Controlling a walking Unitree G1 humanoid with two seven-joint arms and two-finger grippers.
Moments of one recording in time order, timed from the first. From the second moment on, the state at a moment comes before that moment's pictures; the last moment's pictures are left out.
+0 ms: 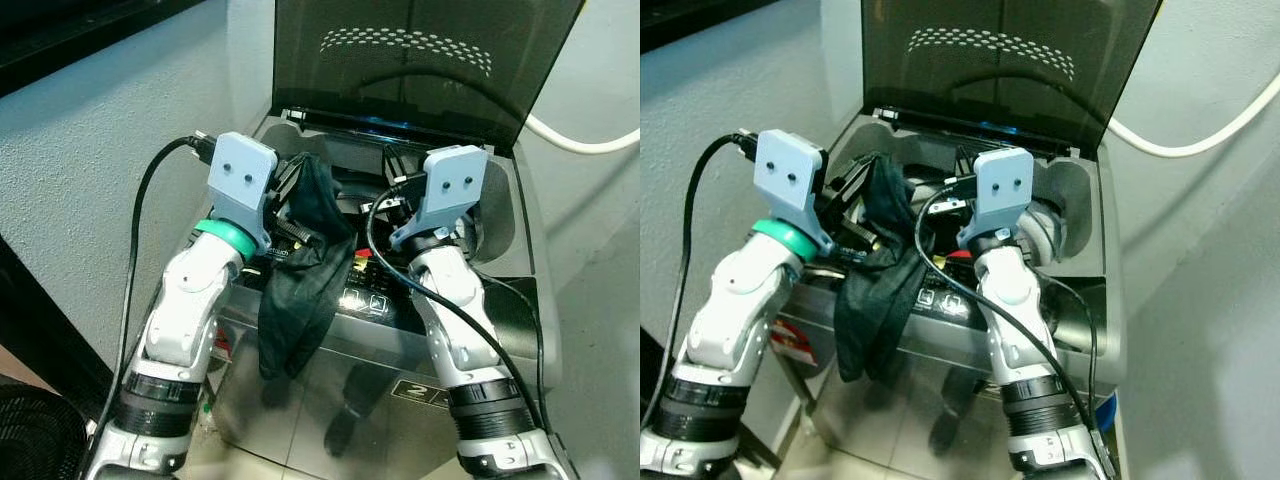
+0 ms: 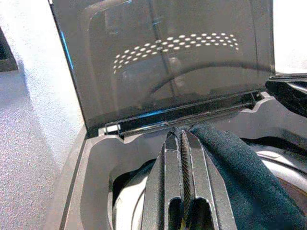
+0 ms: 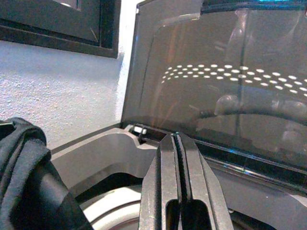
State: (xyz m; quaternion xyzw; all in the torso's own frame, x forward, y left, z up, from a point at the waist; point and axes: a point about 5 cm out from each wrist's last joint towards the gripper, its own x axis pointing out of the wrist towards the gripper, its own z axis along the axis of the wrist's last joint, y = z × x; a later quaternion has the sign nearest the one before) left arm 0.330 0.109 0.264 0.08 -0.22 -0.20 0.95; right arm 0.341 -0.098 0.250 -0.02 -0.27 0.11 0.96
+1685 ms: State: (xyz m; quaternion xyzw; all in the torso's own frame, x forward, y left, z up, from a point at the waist) left arm 0.317 0.074 0.266 0.09 -0.24 -0.33 0.91; right arm 0.337 -0.103 0.237 0.00 -0.26 0.08 0.96
